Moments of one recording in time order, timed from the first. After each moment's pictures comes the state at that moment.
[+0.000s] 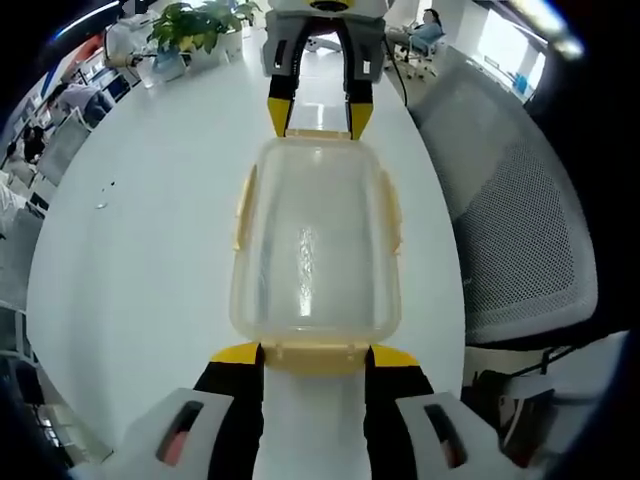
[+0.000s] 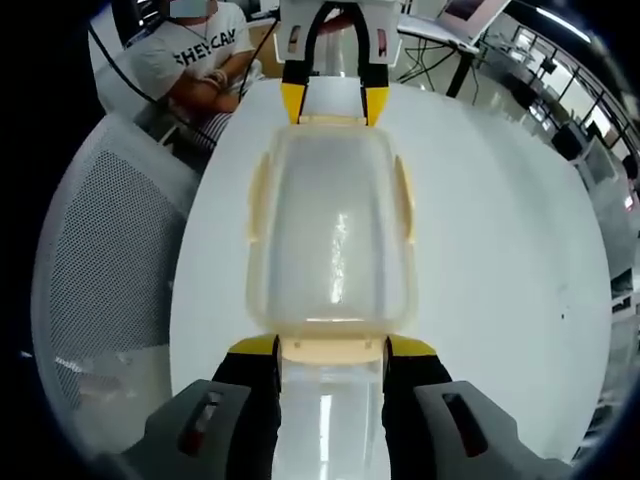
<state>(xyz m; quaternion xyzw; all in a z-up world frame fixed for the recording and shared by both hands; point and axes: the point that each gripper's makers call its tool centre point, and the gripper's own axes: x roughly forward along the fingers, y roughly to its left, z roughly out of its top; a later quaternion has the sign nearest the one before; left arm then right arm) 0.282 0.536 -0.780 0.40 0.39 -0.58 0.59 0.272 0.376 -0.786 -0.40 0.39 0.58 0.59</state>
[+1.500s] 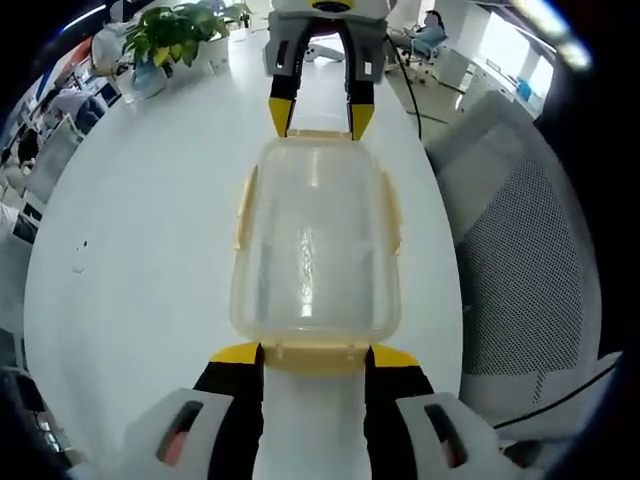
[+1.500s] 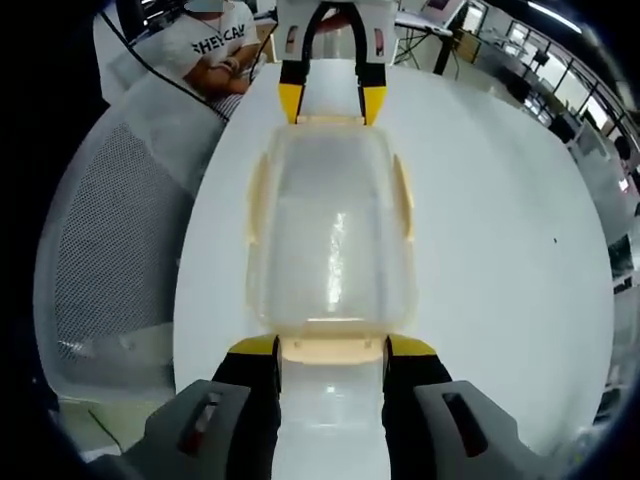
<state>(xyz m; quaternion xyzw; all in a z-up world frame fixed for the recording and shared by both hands) 0.277 0.403 -0.784 0.39 0.40 -0.58 0.59 0.265 0.244 -0.789 -0.39 0.40 0.58 0.60</state>
